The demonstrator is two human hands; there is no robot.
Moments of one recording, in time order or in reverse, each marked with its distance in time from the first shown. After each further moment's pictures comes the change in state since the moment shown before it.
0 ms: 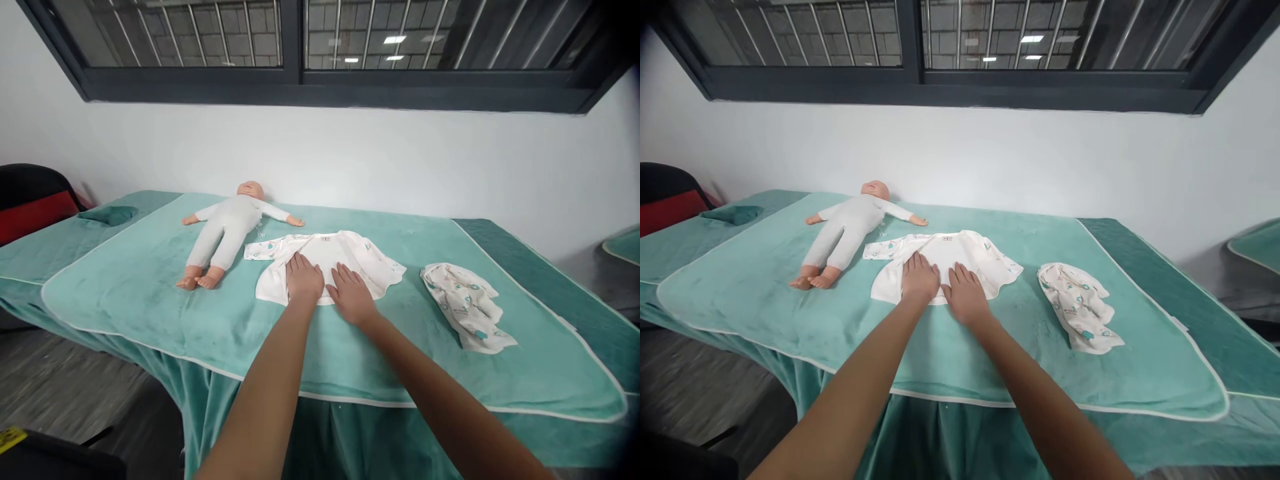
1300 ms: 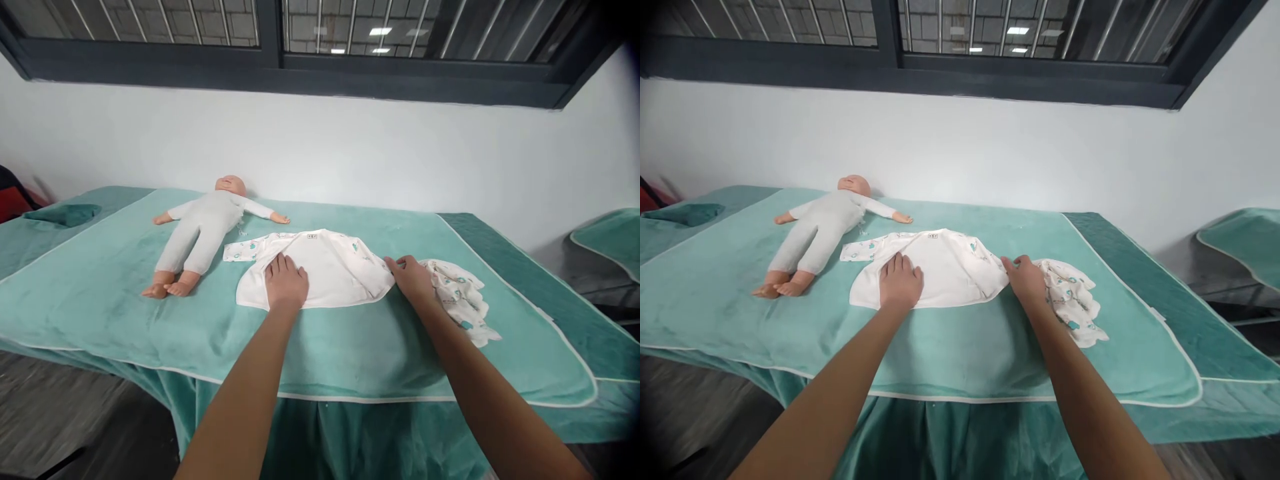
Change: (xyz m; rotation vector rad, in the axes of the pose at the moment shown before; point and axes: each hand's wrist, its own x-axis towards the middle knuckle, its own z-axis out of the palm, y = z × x) left_hand -0.005 -0.008 0.003 0.015 0.147 0.040; right_hand -0.013 0.150 -0.052 0.370 0.306 0.759
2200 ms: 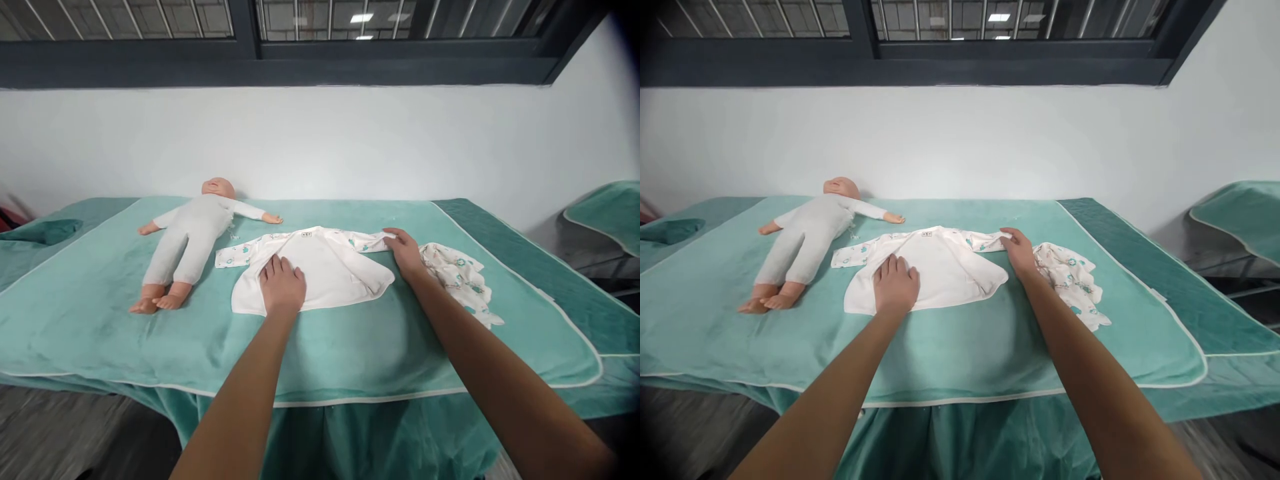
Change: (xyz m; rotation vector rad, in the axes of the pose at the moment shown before) left_hand 0.001 0.000 -0.001 0.002 -0.008 0.009; right_hand 0.044 -0.002 0.018 0.590 0.017 -0.161
